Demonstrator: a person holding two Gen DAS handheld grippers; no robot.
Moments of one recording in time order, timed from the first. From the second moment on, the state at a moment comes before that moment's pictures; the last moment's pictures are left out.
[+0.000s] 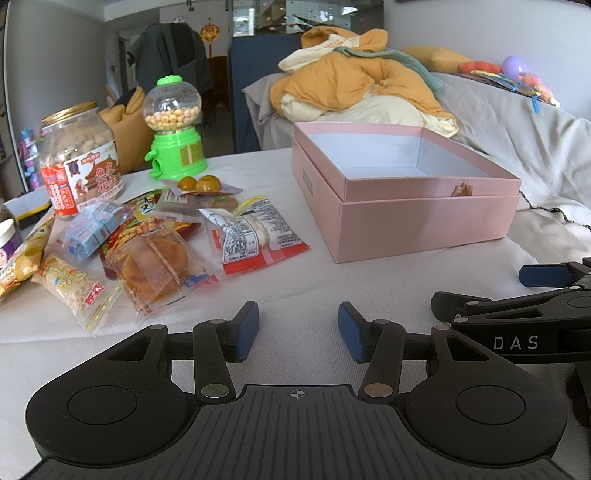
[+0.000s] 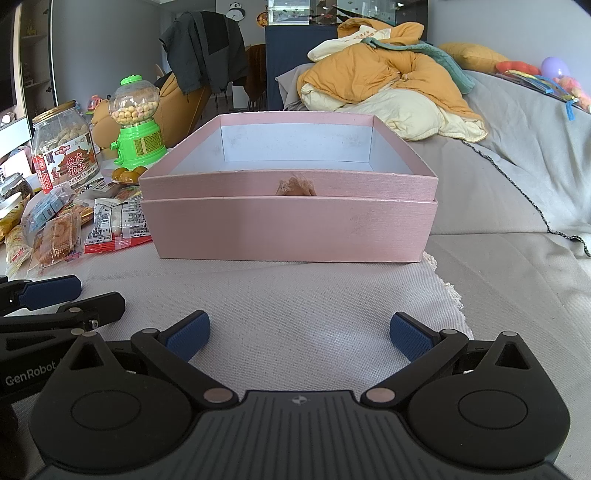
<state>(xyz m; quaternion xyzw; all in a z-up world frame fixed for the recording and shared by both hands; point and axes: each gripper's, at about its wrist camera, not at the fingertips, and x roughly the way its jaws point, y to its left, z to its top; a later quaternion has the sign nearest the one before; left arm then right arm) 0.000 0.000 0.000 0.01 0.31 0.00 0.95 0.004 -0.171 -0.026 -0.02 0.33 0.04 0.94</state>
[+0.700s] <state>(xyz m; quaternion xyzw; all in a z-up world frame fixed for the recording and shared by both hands) -0.003 0.027 0.011 -0.03 0.33 -0.05 0.94 0.017 -0.169 -0.011 -0.02 0.43 0.04 0.90</state>
